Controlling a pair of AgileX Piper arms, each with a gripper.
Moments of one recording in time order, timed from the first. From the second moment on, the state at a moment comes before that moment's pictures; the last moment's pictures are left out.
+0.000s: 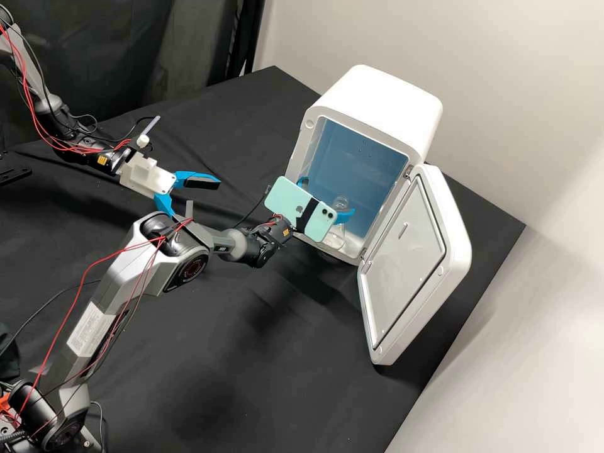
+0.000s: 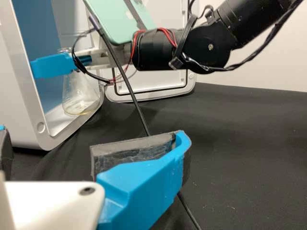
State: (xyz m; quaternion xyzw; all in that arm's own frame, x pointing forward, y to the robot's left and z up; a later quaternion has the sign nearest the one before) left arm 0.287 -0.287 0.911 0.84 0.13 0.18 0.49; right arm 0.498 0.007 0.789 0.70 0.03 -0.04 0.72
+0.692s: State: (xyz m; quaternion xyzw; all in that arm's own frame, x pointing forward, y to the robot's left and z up) left arm 0.287 -0.287 0.911 0.84 0.13 0.18 0.49; right arm 0.499 -0.012 0.787 0.70 0.02 -0.06 0.71
